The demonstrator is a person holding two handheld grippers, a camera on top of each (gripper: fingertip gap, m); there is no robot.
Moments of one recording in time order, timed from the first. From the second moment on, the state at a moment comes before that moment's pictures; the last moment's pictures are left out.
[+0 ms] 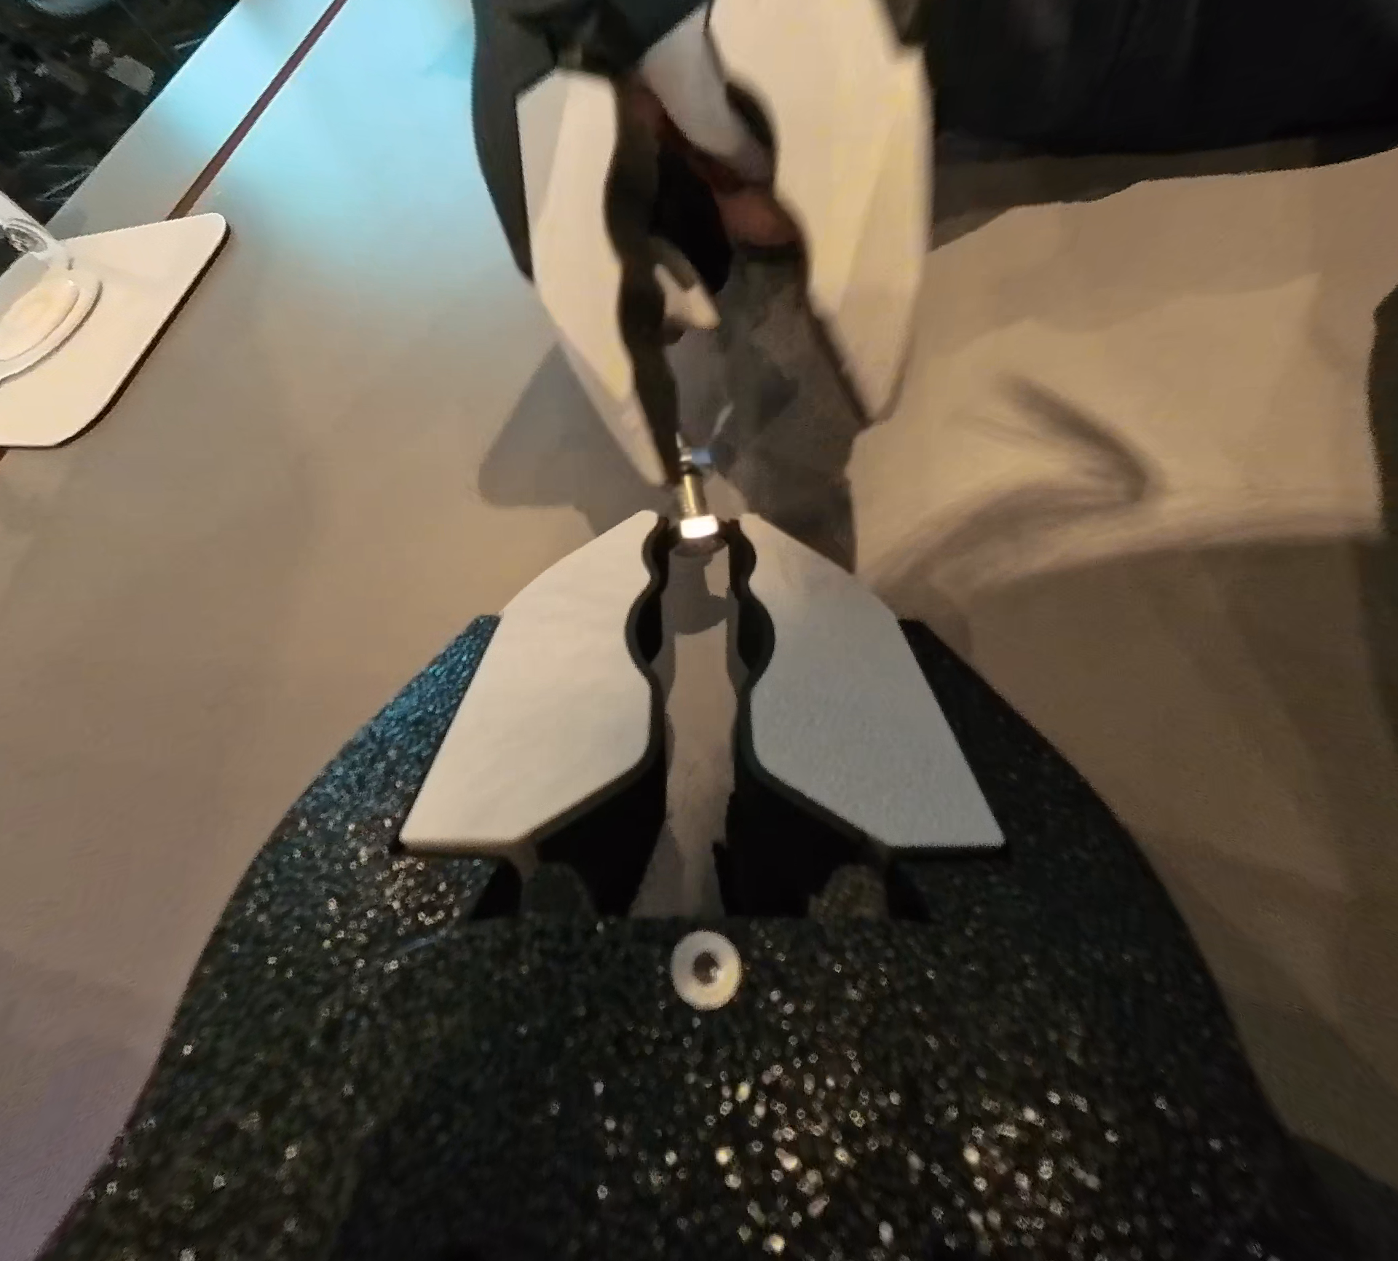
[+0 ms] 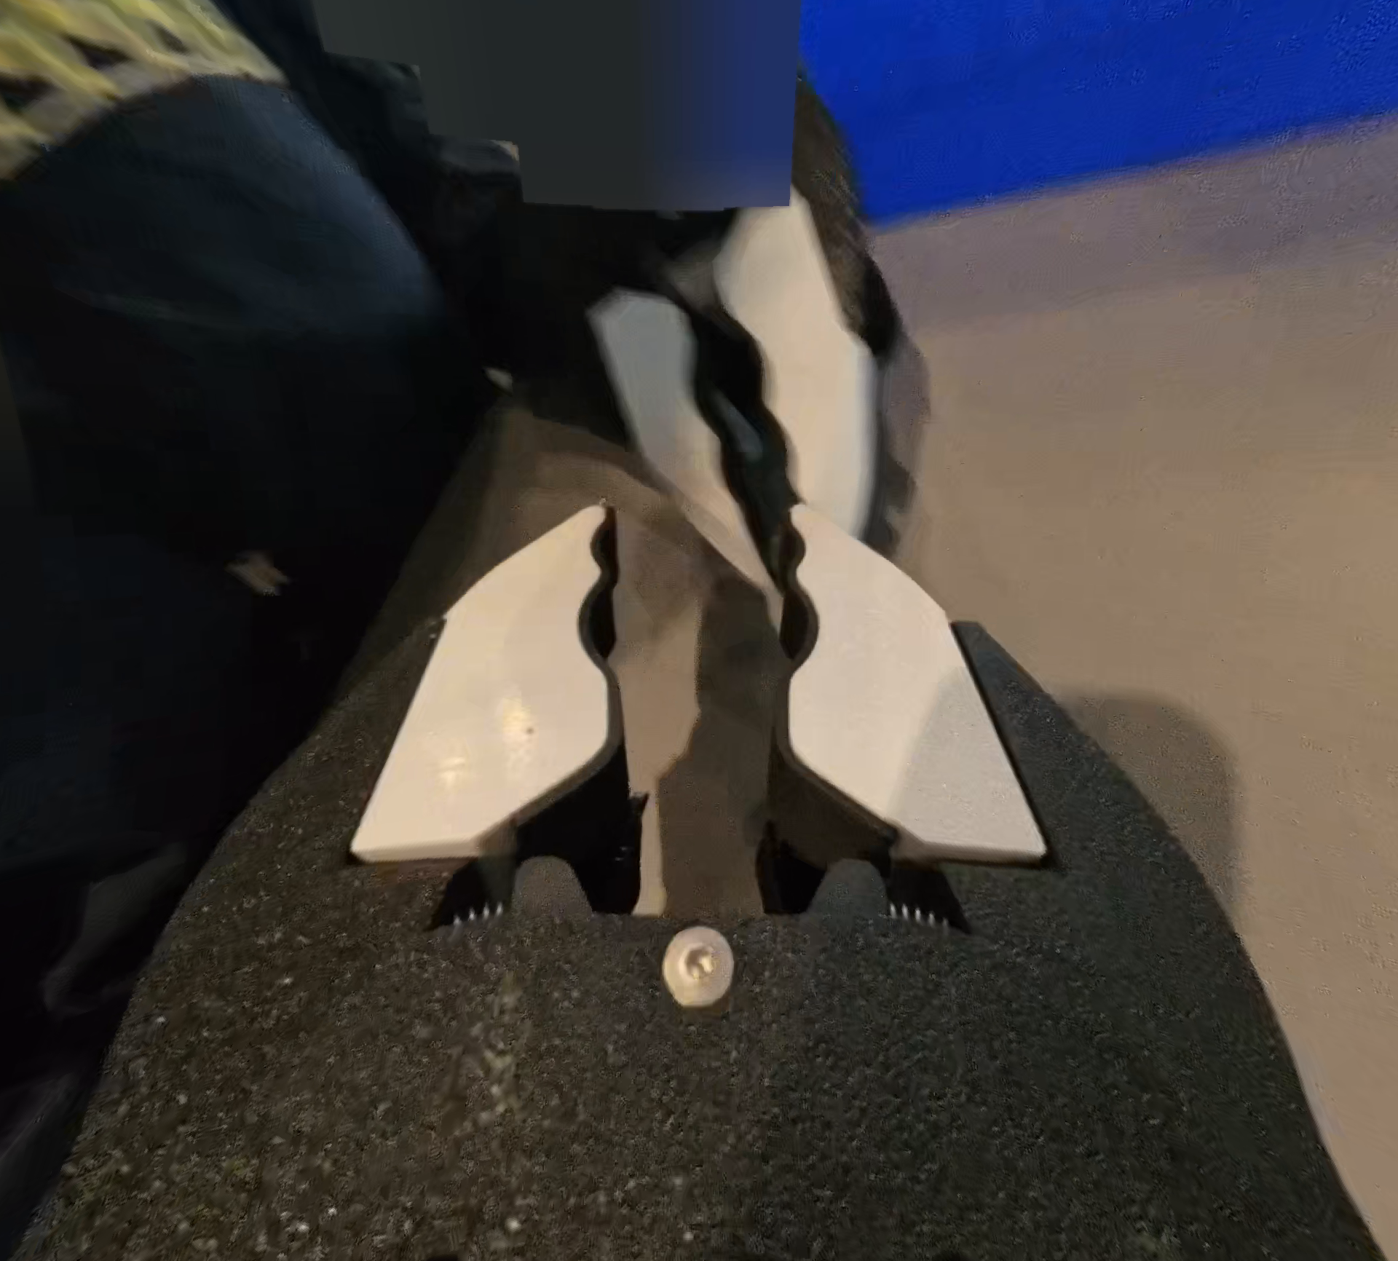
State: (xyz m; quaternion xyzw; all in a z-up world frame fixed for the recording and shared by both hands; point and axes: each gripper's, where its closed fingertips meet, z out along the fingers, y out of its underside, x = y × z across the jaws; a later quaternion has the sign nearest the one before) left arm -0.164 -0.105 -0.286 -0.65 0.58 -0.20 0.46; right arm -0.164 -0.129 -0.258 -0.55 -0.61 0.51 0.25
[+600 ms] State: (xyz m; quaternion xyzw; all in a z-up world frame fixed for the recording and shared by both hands) left arm -0.164 -0.104 -0.284 -0.64 0.57 -0.20 0.46; right arm -0.153 -0.103 -0.276 -0.62 -0.60 0.43 0.27
